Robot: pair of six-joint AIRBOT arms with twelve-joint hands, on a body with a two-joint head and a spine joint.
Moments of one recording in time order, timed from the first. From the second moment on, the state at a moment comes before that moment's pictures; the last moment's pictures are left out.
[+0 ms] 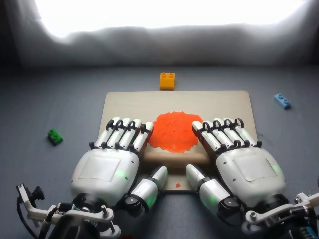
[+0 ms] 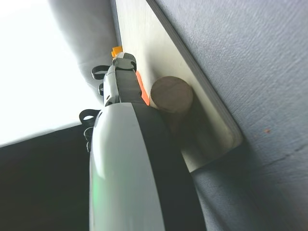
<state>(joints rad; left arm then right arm) 0.87 -1.41 1.02 -0.76 -1.26 1.56 -0.86 -1.56 1.10 0.74 1.31 -1.46</state>
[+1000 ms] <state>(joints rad) 0.83 -1.44 1.09 -0.75 -1.22 1.55 -0.85 -1.56 1.15 0.74 1.28 -1.44</state>
